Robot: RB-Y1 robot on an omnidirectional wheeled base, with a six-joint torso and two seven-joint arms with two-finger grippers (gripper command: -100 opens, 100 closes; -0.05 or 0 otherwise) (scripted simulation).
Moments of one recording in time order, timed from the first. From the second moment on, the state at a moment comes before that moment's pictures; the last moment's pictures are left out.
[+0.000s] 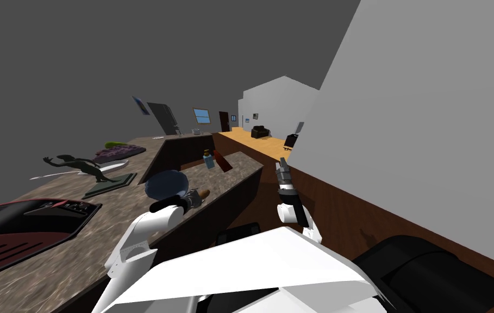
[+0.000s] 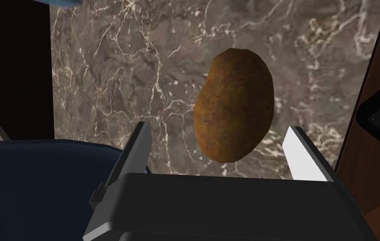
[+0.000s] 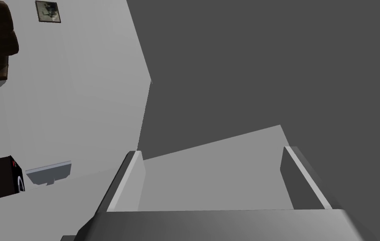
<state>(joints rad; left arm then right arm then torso) 0.18 0.24 0.07 -2.11 0.30 1.15 0.52 0.46 -0.03 -0.04 -2.22 0.02 -0.37 0.11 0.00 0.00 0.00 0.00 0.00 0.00</state>
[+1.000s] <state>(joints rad) 0.18 0.24 0.07 -2.09 0.30 1.14 0.51 0.46 -0.03 -0.04 -2.22 0.02 -0.37 0.11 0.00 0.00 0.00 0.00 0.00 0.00</state>
